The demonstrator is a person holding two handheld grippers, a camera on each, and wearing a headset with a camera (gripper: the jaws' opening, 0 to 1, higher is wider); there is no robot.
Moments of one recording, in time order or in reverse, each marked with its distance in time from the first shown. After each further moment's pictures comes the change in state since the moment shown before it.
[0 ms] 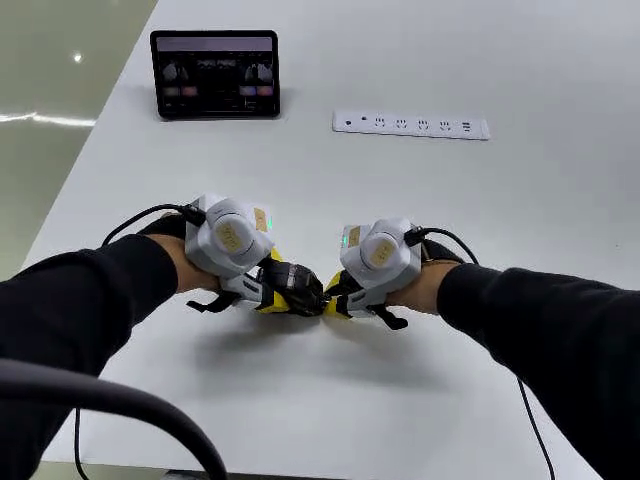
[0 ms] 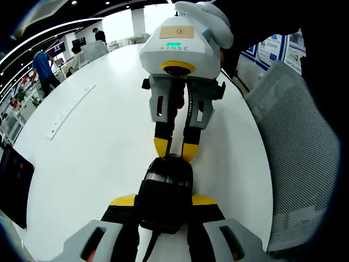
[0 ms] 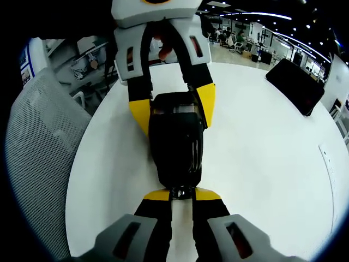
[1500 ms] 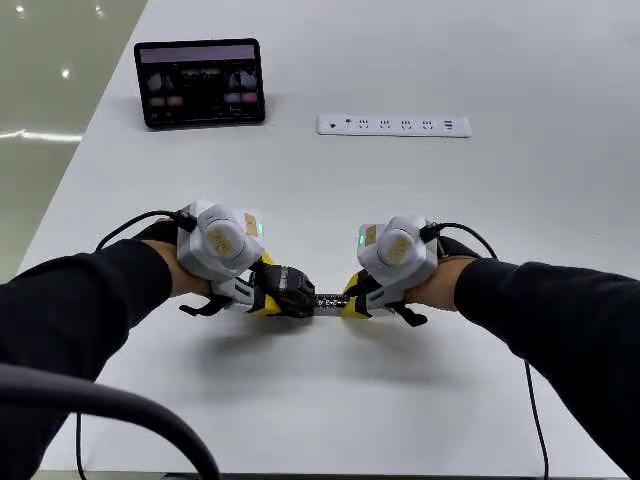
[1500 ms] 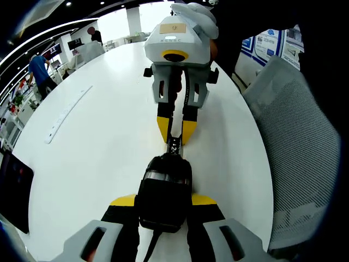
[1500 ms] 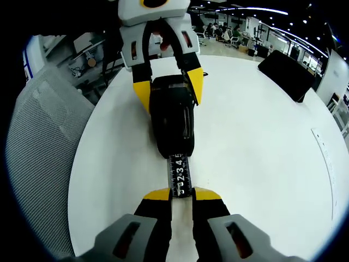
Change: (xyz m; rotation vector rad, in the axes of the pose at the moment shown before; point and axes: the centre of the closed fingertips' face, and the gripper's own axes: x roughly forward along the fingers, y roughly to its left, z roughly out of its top) left arm 0.004 -0.003 0.001 0.036 0.007 -0.009; right arm -0.026 -0.001 -0.035 0.028 0.043 -0.019
